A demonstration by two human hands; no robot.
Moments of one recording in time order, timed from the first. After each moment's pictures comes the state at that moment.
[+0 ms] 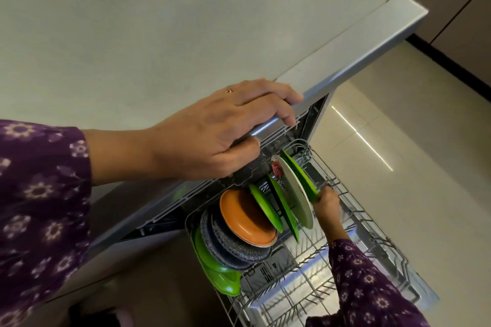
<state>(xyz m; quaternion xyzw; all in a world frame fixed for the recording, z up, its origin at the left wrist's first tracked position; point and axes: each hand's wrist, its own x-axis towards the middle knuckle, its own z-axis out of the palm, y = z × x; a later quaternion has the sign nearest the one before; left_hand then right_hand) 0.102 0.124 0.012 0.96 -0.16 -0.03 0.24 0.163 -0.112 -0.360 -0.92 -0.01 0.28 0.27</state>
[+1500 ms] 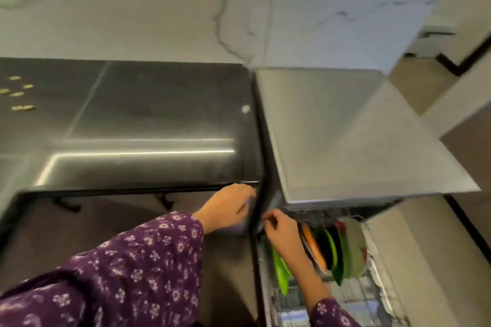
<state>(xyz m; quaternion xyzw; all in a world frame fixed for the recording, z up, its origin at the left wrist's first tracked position) -0.365 0.228 0.047 0.95 0.21 0.08 0.20 -0.240 0.086 0.054 -0.81 -0.40 0.30 0.30</state>
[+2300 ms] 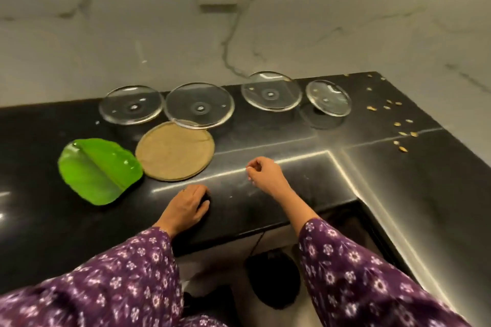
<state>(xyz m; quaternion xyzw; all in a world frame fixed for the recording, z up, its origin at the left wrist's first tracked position) -0.979 0.047 0.033 0.51 0.83 0.23 0.03 -0.867 0.251 0.136 -0.34 -0.83 0.44 0.03</state>
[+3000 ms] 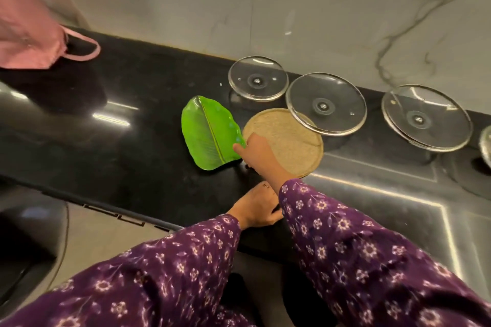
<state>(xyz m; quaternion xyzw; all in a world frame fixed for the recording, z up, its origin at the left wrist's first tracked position) -0.997 0.032 0.035 0.47 0.84 0.28 -0.01 -1.080 0.091 0.089 -0.11 -0.93 0.33 -0.11</state>
